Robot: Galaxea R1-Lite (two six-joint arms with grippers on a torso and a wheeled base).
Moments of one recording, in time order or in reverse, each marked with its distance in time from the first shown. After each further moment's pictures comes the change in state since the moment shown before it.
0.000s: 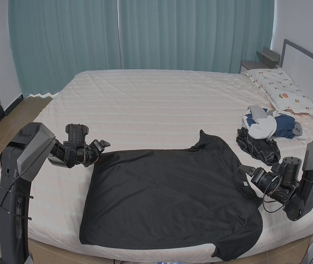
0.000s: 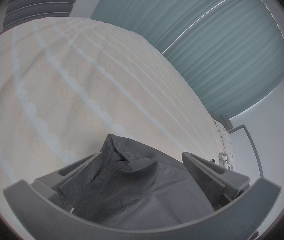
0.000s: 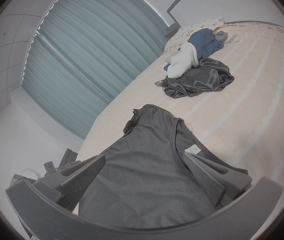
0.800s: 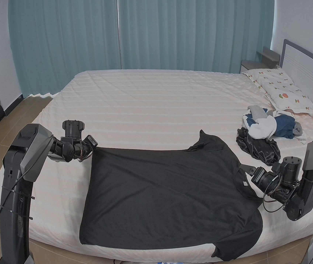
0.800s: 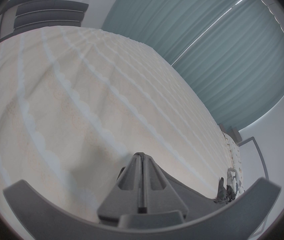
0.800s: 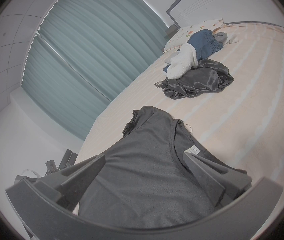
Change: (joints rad) left arm 0.046 0.068 -0.178 0.096 0.098 -0.012; right arm -0.002 -0.001 -0.001 -0.002 -0.004 0.001
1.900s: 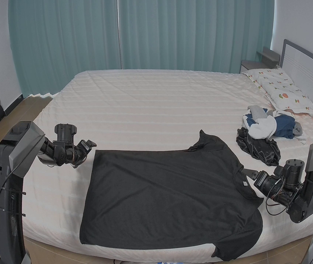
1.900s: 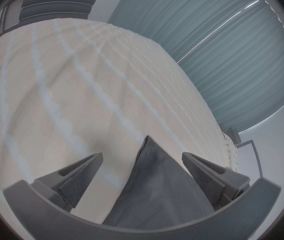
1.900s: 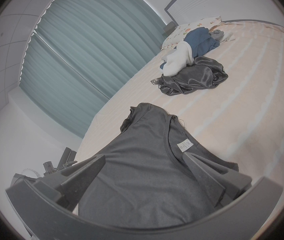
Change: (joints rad) left arm 0.036 -0.098 0.216 -0.058 -0.063 -0.034; right arm -0.018 -0.017 0.057 0.000 0.024 -0.008
